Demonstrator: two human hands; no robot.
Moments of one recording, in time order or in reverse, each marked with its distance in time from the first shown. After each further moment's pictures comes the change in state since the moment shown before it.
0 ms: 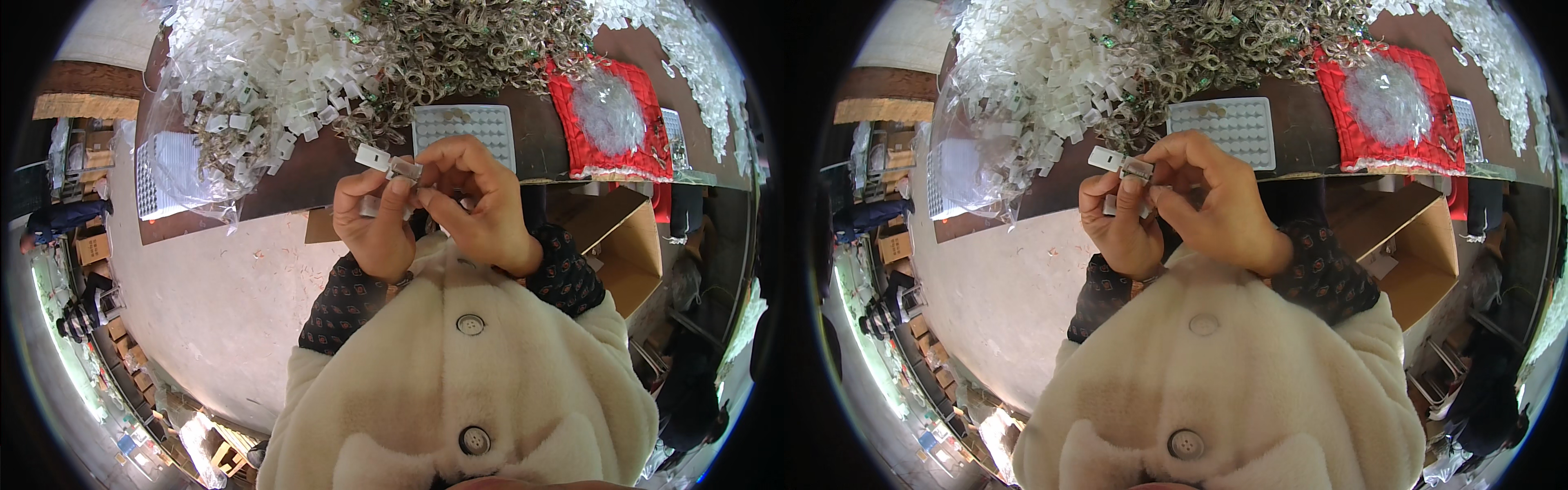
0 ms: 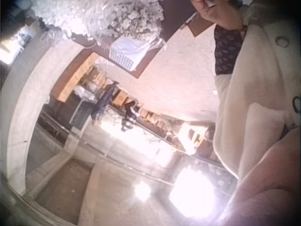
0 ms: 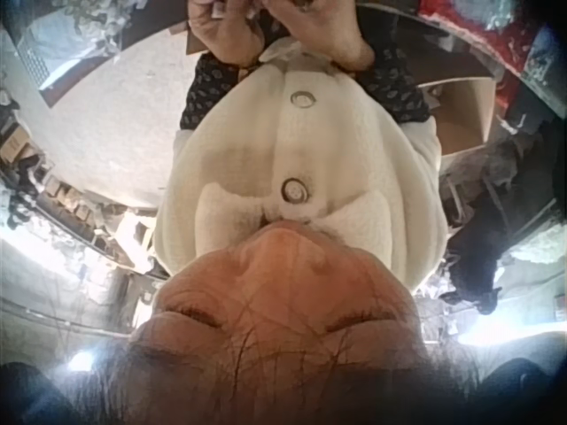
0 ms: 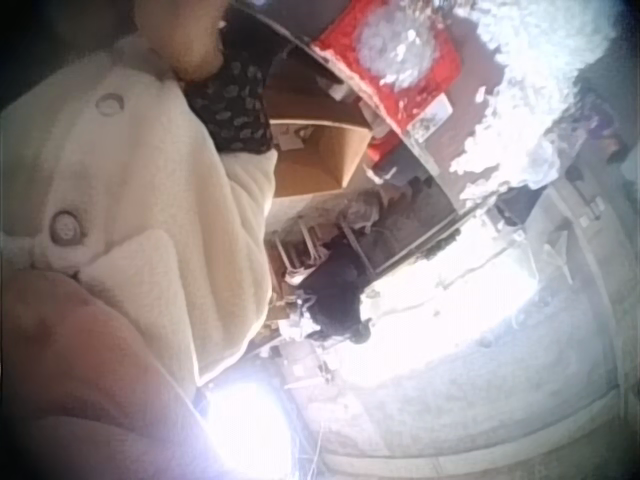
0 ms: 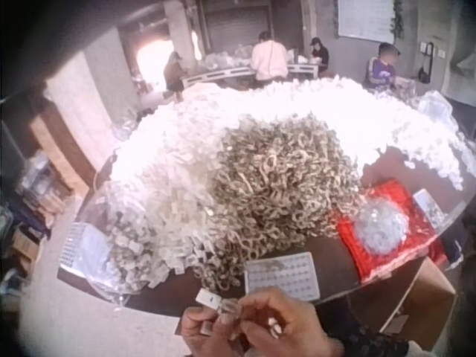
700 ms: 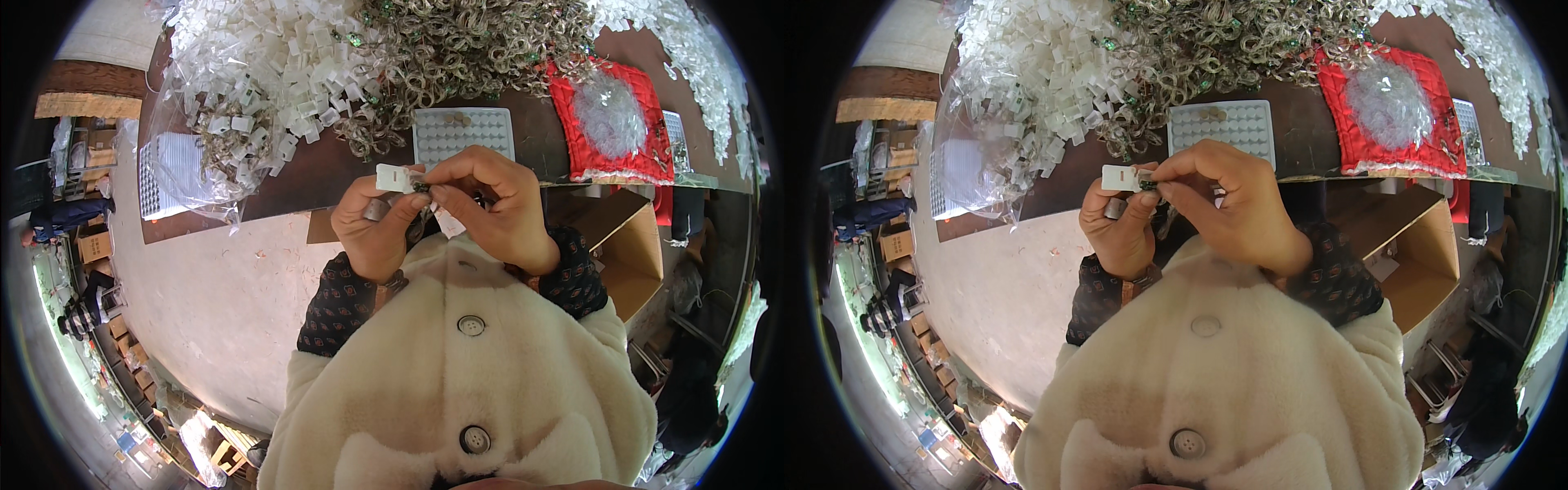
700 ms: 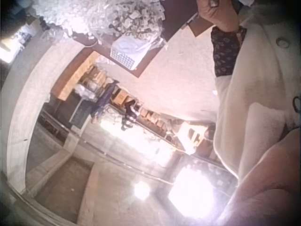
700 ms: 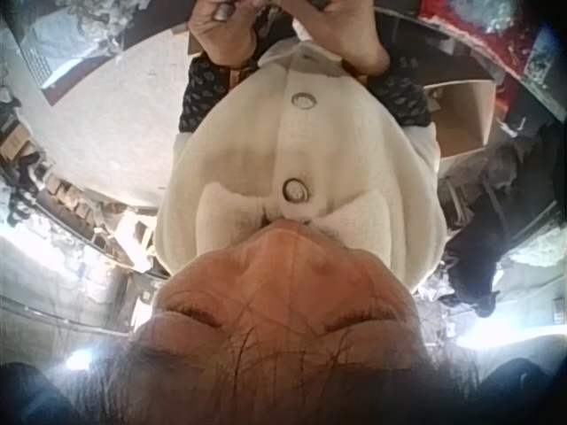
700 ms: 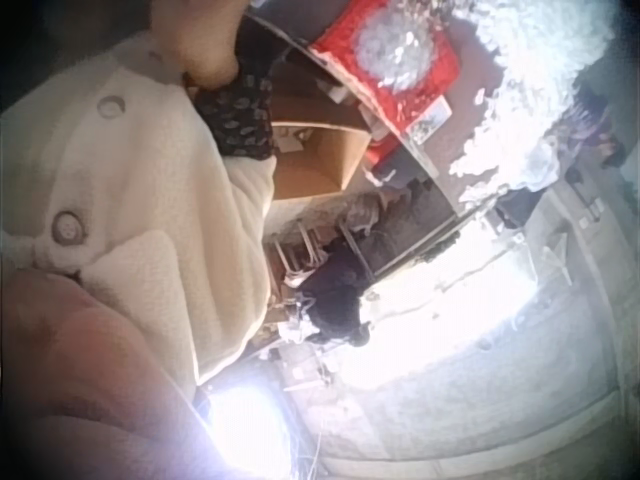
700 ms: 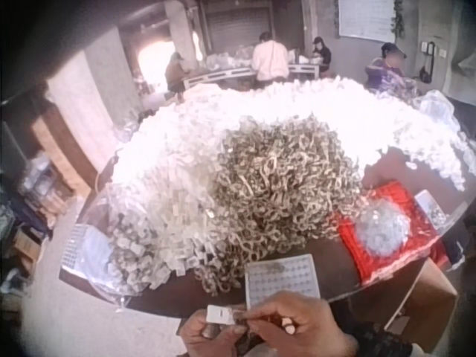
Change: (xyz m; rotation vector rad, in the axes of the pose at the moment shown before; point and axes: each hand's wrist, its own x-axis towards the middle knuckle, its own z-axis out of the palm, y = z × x) left_hand 0.006 0.005 -0.012 0.122 -0.168 -0.015; right_hand 0.000 -0.008 -0.021 -0.177 -0.053 -0.068
